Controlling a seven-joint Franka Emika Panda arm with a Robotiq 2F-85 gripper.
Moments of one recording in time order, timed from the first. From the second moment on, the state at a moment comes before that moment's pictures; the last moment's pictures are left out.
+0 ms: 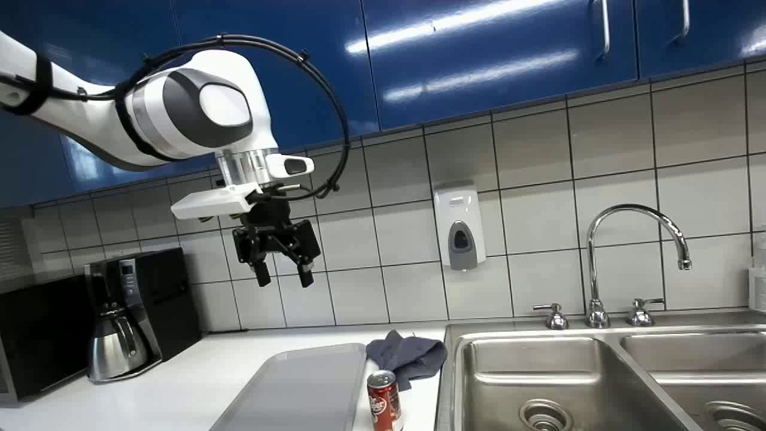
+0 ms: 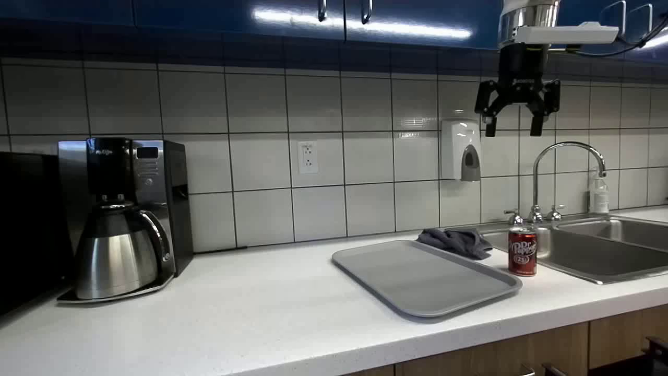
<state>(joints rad) -0.07 -0.65 -0.03 -2.57 -0.02 2.08 0.06</state>
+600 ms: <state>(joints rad) -0.07 -0.65 -0.03 -2.58 -0.02 2.08 0.06</state>
